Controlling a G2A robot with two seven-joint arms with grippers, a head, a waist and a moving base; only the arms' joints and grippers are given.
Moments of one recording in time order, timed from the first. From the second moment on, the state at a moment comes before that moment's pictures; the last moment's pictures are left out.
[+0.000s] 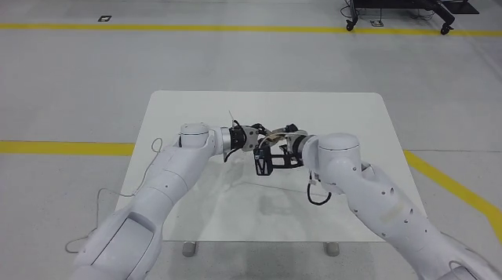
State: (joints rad) left arm 0.66 -1.50 -0.83 -0.60 -0.82 0.46 -0.95; right arm -1.03 -1.11 0.92 -1.90 -1.69 -0.89 0.88
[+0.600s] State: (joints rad) left arm 0.66 -1.49 -0.86 -0.64 -0.74 0.27 -1.01; right arm -1.22 -1.05 1.34 -1.76 -1.07 -1.01 0.57
